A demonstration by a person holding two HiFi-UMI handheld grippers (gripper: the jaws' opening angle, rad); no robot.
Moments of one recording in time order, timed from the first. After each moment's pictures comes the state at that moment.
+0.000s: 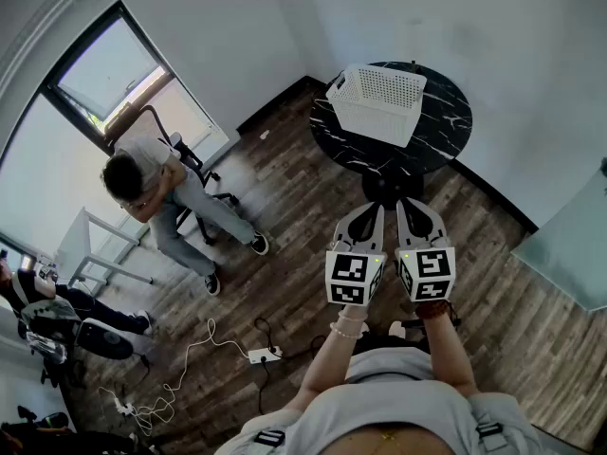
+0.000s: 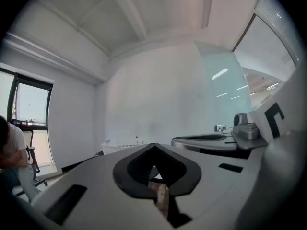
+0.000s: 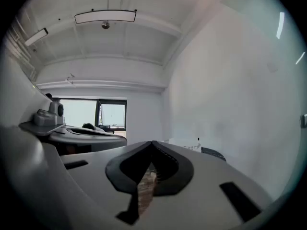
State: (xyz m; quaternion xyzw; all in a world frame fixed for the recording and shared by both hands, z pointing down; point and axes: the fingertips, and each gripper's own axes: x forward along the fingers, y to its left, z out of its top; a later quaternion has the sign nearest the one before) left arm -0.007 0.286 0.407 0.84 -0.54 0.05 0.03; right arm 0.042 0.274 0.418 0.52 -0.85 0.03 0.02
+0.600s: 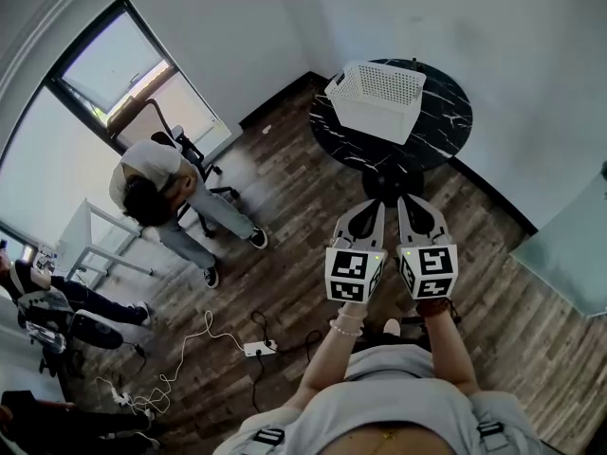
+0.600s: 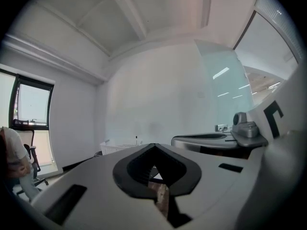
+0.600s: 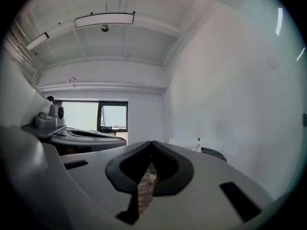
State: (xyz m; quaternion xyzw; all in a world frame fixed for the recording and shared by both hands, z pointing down) left arm 0.018 0.286 0.410 0.84 -0.54 0.05 0.03; right arm 0.068 0.273 0.419 0.51 -0.86 0.03 0.01
